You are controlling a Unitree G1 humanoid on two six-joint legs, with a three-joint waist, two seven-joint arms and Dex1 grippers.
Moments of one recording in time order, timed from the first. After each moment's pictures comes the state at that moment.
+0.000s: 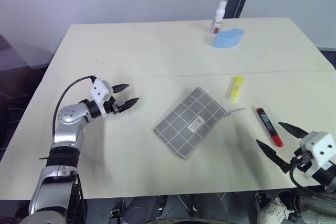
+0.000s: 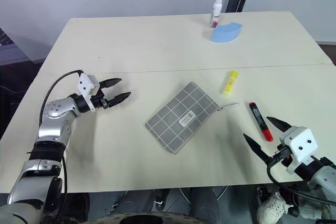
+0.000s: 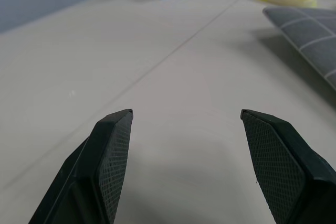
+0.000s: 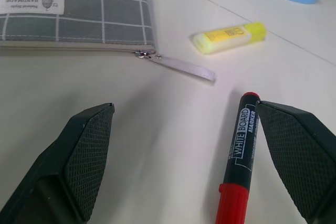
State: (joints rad) left arm -0.44 0.49 0.08 0.35 -0.26 -0.13 -1.03; right arm 0.46 -0.61 -0.55 -0.40 0.37 0.08 0.80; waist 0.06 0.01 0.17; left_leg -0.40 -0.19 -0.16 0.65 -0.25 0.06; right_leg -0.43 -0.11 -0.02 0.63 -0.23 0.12
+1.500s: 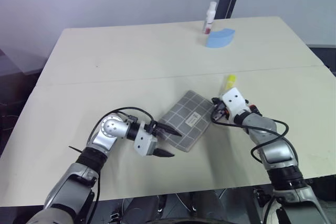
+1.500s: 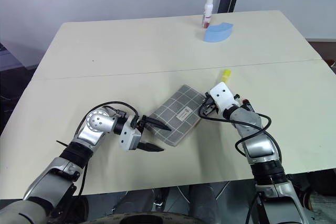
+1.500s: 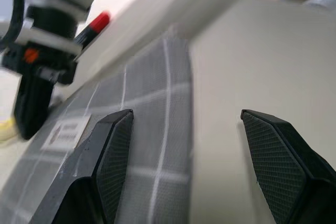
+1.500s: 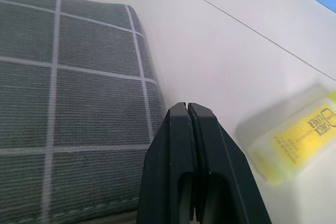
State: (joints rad) left arm -0.49 0.40 -0.36 0.47 -0.06 -0.84 -1.34; right arm -0.27 -0.49 0.05 -0.03 0.00 0.36 0.47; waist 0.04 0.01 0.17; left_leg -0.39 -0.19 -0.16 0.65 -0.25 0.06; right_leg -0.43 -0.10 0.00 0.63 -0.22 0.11
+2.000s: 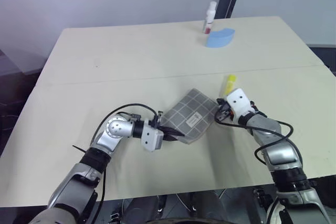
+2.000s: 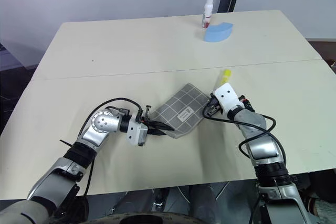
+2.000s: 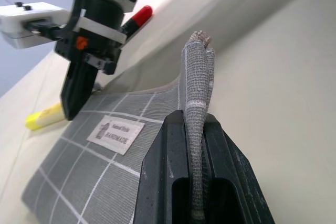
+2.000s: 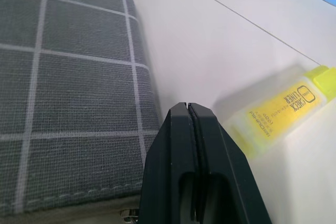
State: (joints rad) left arm -0.49 0.39 -0.36 0.45 -0.04 -0.81 -1.18; right arm -0.22 -0.51 0.02 -0.06 0.01 0.35 0.47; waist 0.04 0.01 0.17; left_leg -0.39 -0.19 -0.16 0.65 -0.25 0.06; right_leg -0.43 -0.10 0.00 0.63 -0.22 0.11
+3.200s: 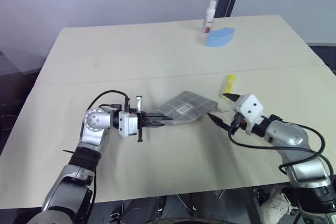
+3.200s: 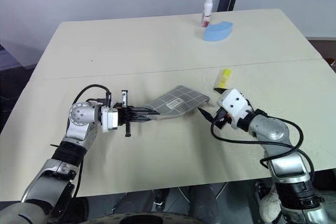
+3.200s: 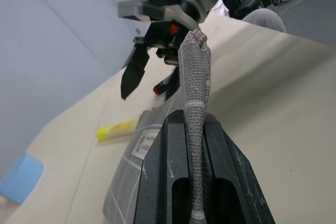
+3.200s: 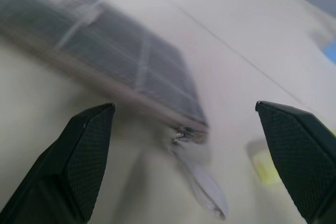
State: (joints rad) left arm -0.47 0.41 -0.19 0.35 -0.36 -0.75 -1.38; right arm -0.08 -0.69 -0.01 -0.28 0.09 0.15 0.72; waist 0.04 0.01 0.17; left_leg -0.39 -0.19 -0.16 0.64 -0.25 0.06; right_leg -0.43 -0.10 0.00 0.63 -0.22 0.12
